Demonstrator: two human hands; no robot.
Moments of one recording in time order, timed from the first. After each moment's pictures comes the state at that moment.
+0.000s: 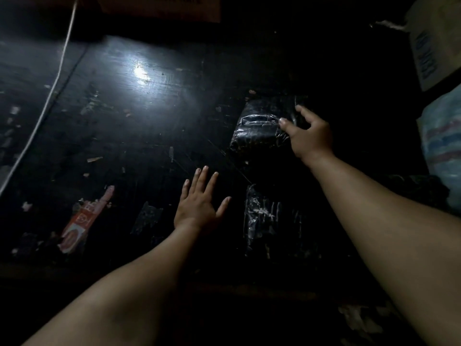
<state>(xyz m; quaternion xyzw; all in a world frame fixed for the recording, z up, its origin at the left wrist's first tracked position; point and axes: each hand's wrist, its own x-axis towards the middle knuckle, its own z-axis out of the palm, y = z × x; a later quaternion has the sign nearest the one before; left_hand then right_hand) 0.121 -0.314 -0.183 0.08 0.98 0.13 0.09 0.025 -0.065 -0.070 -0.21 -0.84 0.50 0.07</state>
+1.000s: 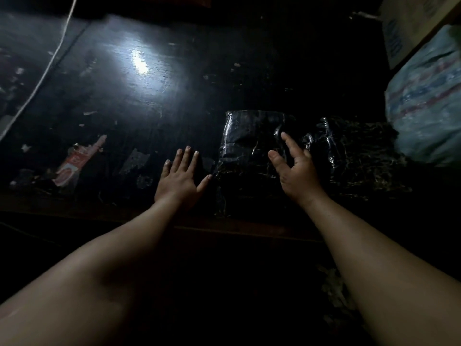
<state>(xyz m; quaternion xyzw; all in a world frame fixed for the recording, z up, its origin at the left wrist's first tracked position) 0.206 -0.316 -0.192 0.08 0.99 0.06 0.10 0.241 -0.045 -0.088 -0.13 -0.86 0.49 -0.01</state>
